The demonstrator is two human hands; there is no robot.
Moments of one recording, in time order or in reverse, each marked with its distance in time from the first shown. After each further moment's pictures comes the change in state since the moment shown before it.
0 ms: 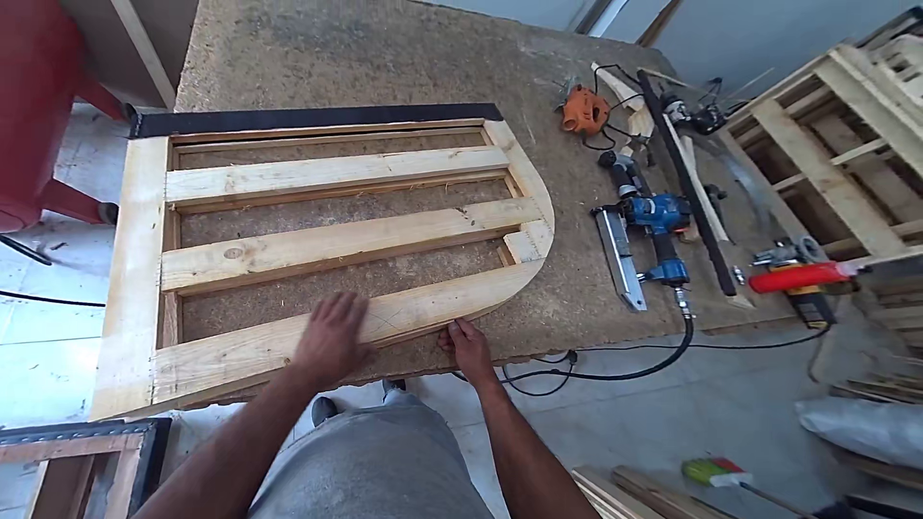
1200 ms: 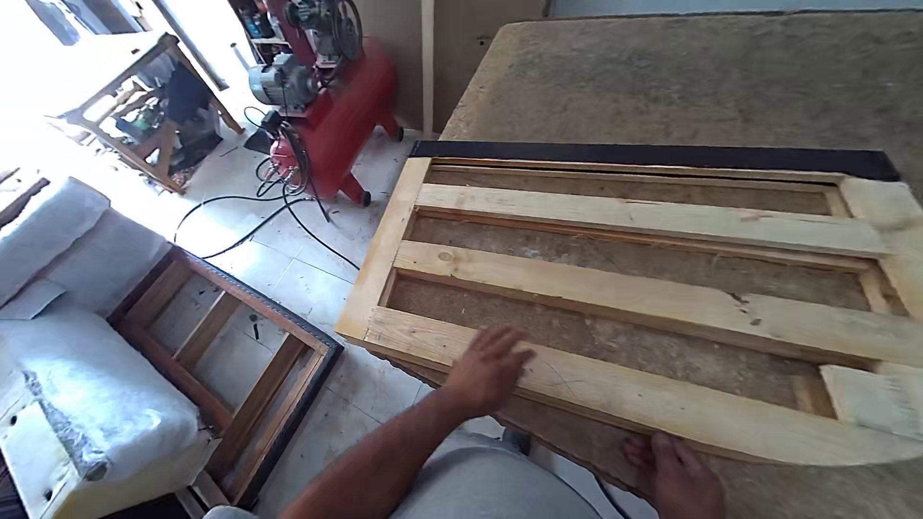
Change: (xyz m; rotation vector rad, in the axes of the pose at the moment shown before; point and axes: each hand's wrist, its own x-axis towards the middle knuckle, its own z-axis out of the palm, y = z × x) left_hand -0.038 0.000 0.004 -0.144 0.297 -0.151; right_hand 0.004 -0.002 -0.008 0.078 -0.115 -0.025
